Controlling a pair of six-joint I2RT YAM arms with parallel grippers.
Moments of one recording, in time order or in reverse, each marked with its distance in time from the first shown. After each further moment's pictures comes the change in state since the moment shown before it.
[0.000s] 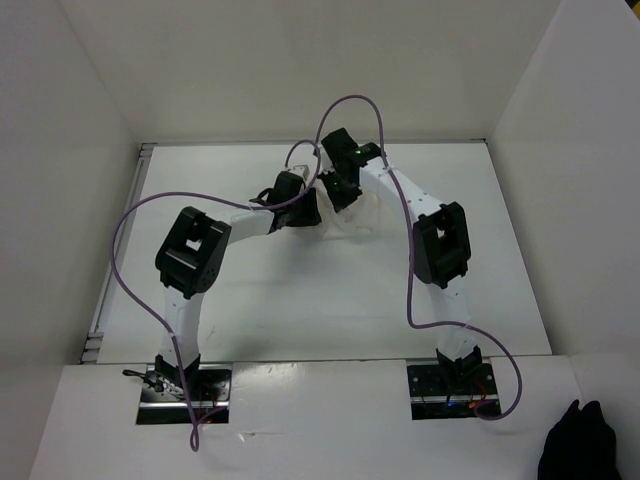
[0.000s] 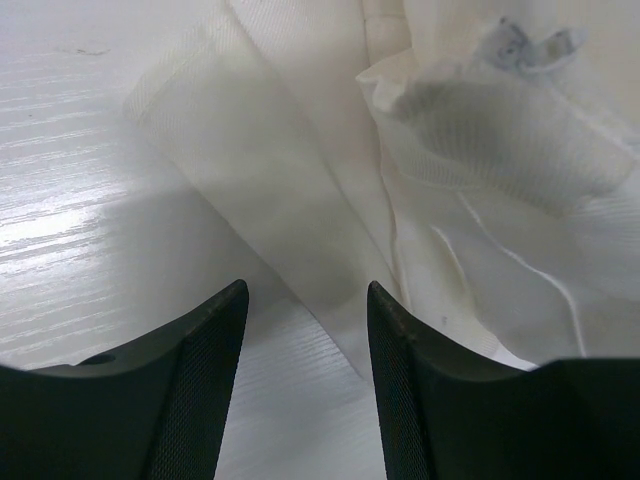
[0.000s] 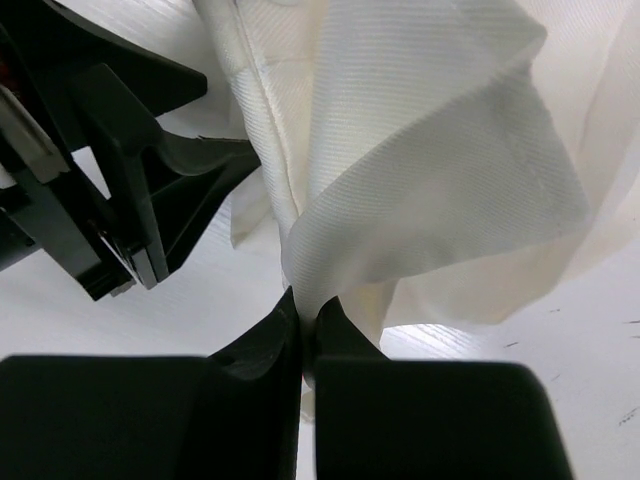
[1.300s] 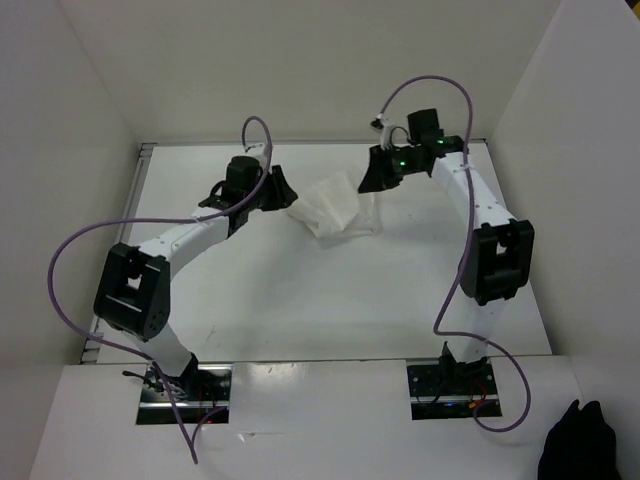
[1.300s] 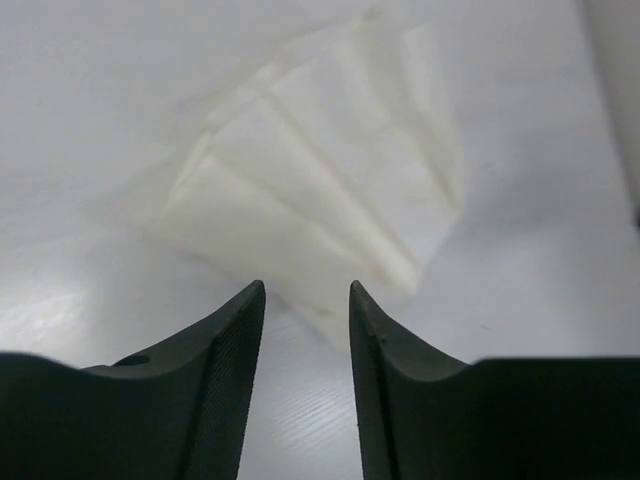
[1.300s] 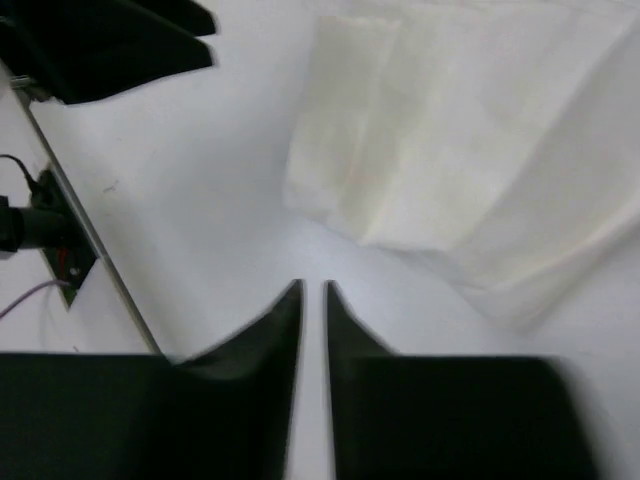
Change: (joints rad) left arm 0.107 -0.425 -0.212 -0.020 0.050 -0.005; right arm -0.296 -0.301 -0.263 0.140 -0.735 -0.146
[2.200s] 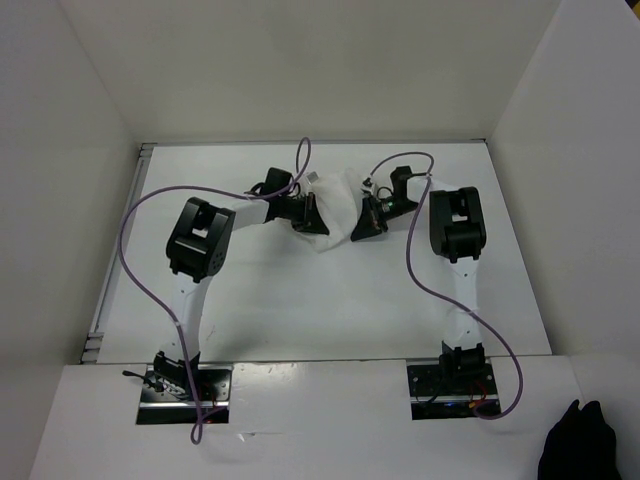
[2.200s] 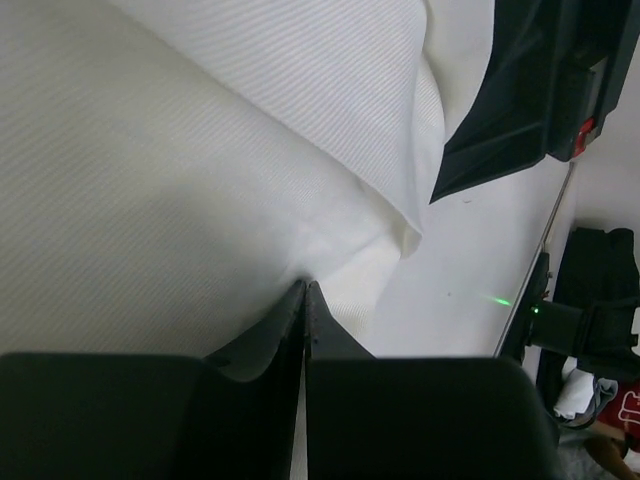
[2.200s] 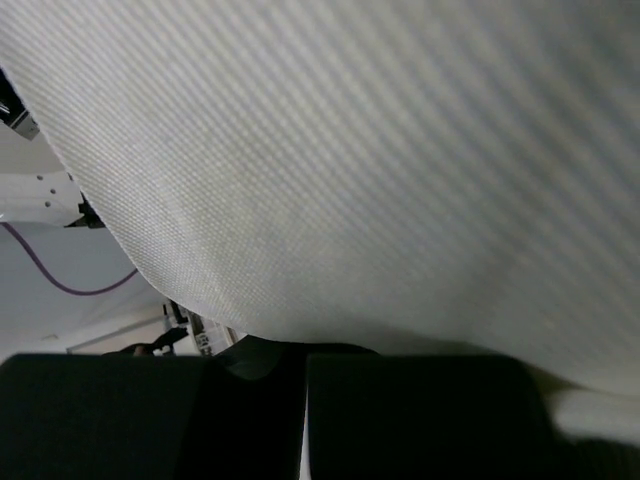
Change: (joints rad) left arm -0.003 0.612 0.376 -0.052 0.685 0.039; right arm -0.098 0.538 -0.026 -0.006 -0.309 0.027
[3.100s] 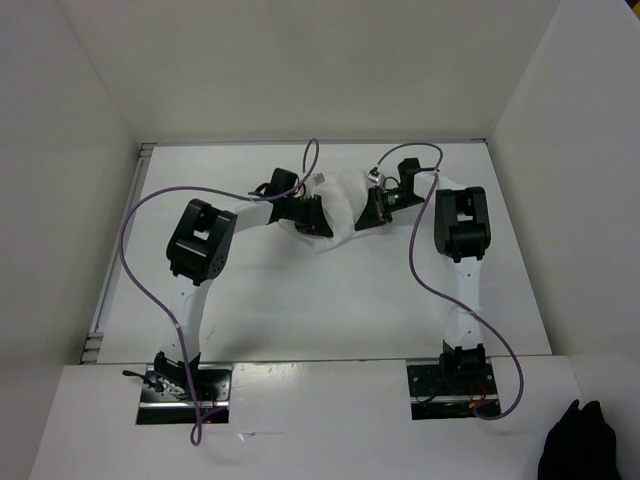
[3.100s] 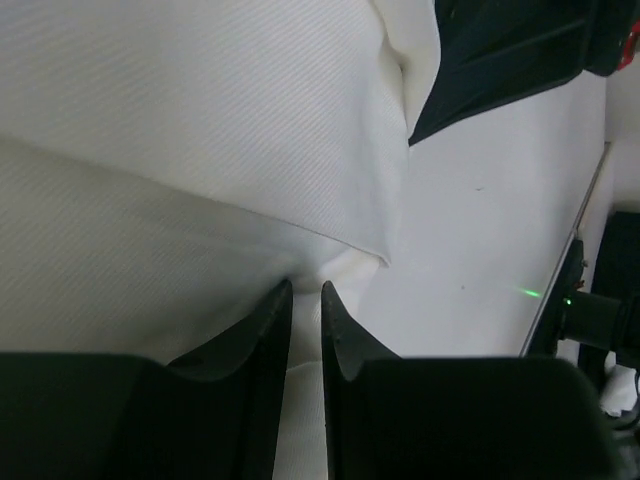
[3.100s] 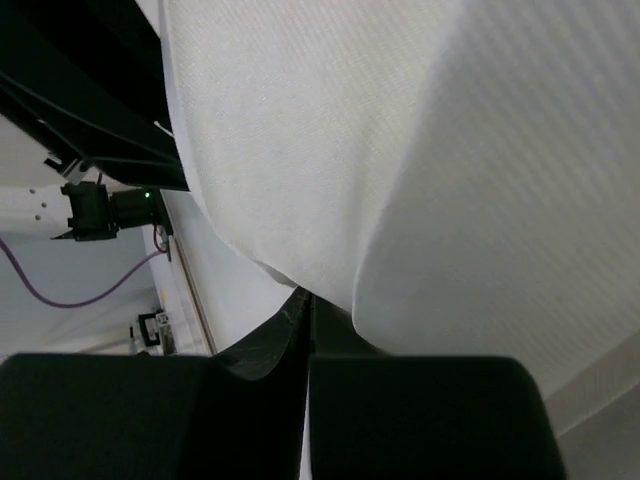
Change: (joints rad) left arm -0.034 -0.026 -0.023 -0.010 -0.037 0.066; right arm -0.033 -0.016 0.041 0.048 -0.019 -0.017
